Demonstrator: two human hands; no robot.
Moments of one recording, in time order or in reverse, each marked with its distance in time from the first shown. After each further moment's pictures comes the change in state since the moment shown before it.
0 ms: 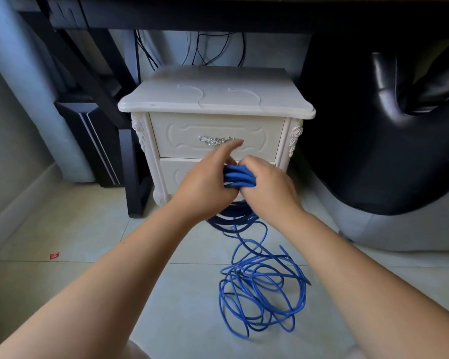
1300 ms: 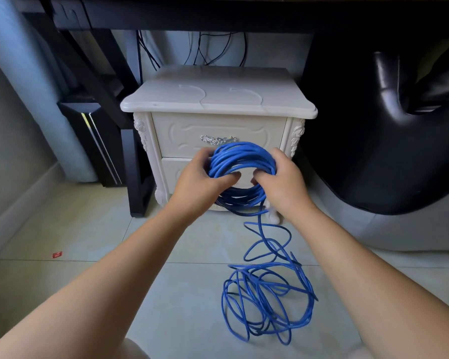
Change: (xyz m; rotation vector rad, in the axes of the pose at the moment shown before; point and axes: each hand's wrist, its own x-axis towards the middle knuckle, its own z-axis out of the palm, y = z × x) left_hand -0.008 -0.001 0.000 -0.512 0.139 -0.298; right_hand 0.004 0.011 -0.004 0.482 0.105 0.282
